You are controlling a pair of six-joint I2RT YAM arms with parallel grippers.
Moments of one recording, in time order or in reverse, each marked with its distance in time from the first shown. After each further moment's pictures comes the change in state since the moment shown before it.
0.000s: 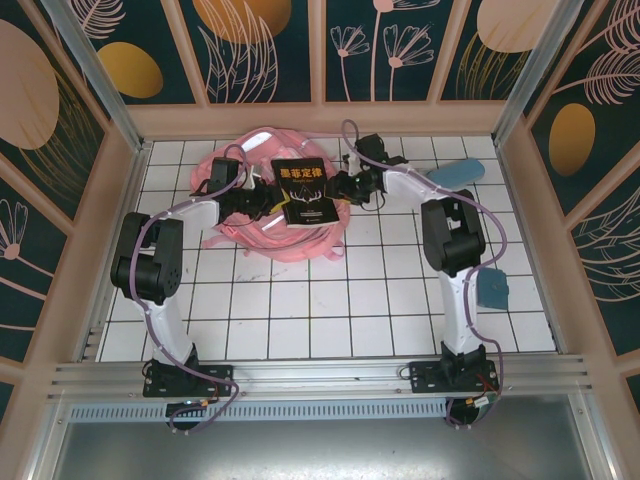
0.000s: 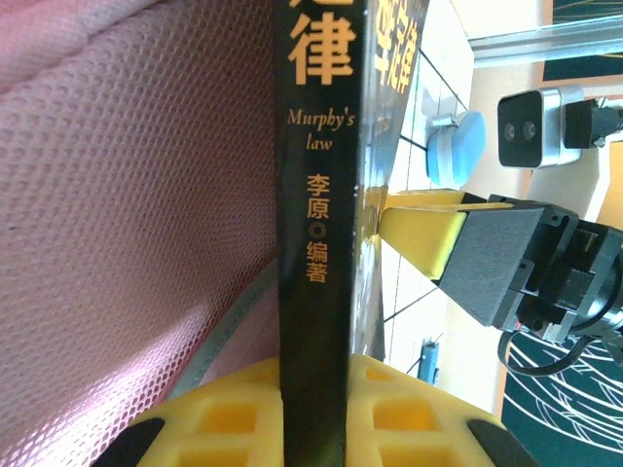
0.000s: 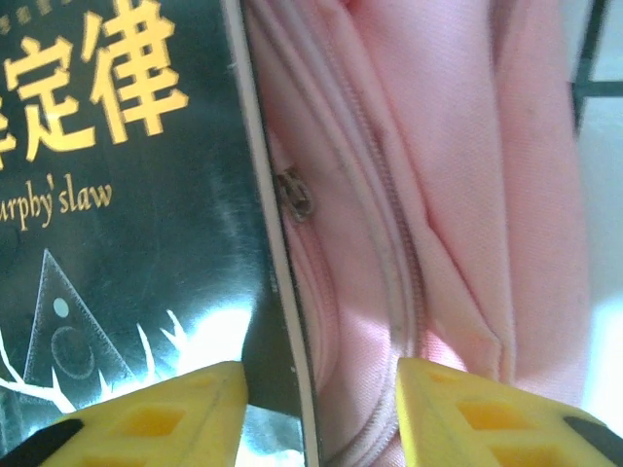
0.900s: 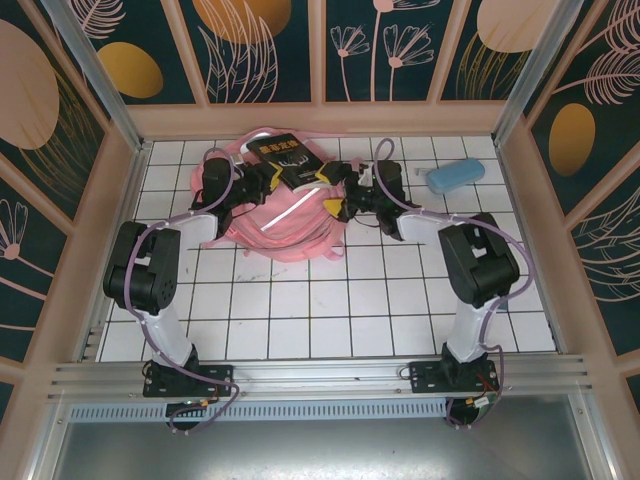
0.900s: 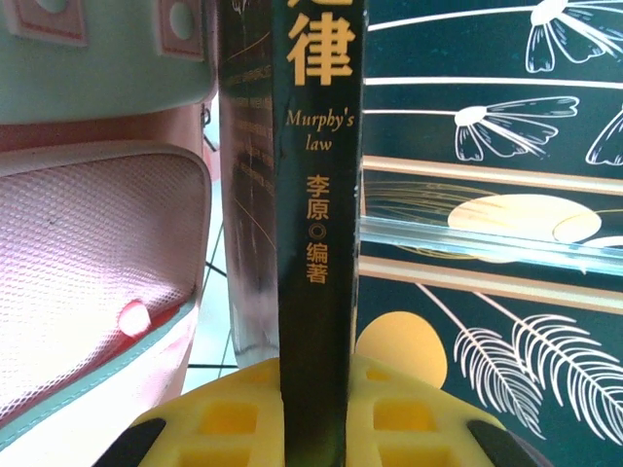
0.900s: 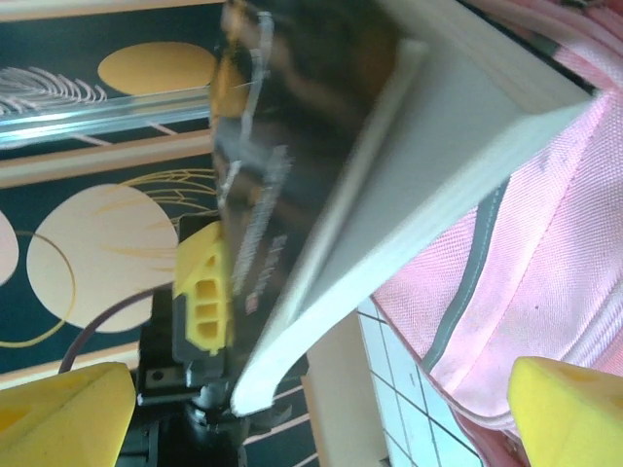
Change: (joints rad) left arm -0.013 -0.086 -0.164 0.573 -0.223 -0.629; right arm 0.054 -0.306 -0.633 1.036 -0.141 1.022
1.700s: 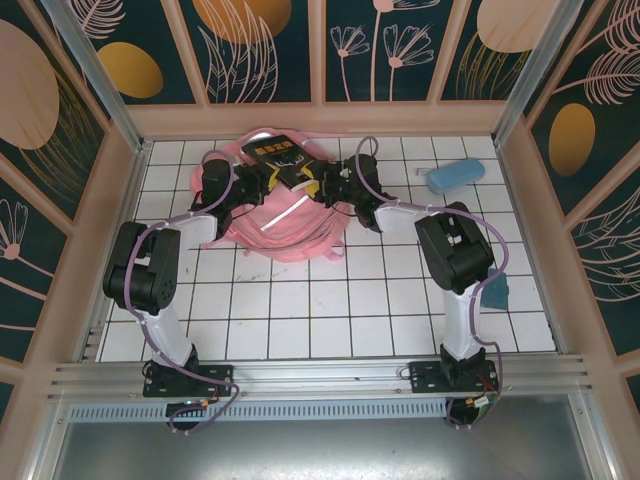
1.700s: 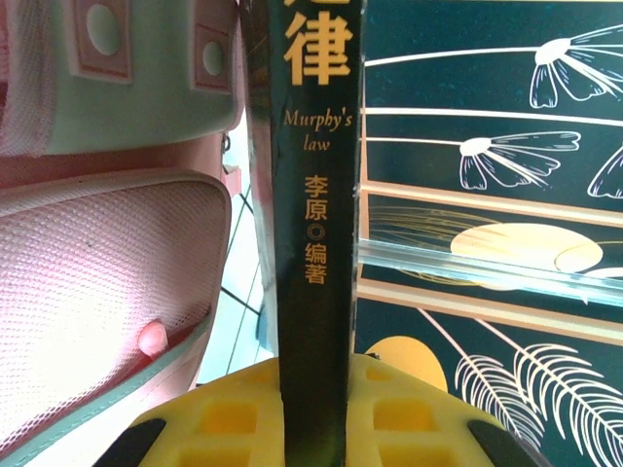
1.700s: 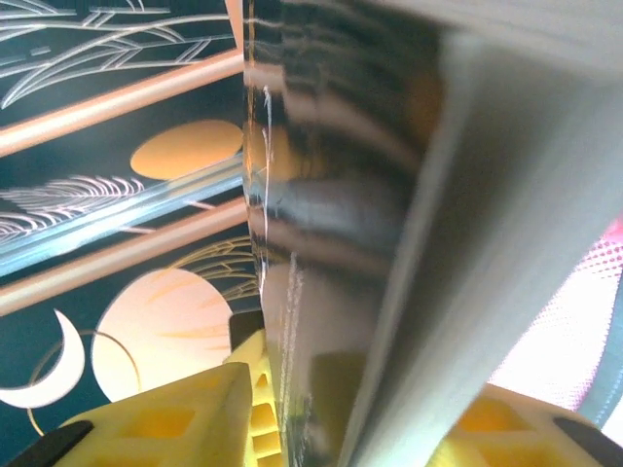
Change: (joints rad) left arm 0.000 0.000 -0.011 -0.005 -0.048 -0.013; right arm 0.079 0.150 0.194 0.020 0.184 0.254
